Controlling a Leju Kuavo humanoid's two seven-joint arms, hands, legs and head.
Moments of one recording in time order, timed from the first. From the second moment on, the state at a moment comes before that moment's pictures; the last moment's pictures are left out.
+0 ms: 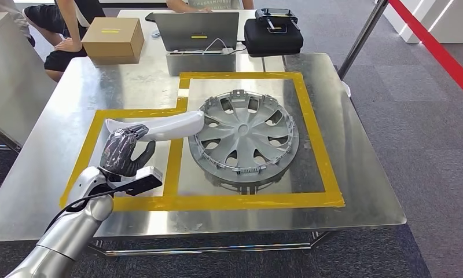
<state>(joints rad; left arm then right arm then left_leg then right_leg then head) -0.53 0.22 -0.40 -1.13 -0.88 0.38 -0.45 -0.06 0.01 -1.14 -0.20 1.25 0.13 0.02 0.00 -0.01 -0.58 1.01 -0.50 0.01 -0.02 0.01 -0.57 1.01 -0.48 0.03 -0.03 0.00</state>
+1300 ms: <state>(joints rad) -0.64 0.13 -0.33 -0.59 -1.13 0.59 -0.27 -0.07 0.02 -1.16 -0.20 1.24 0.12 0.01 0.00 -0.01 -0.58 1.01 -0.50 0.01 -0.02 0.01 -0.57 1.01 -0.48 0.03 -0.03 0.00</state>
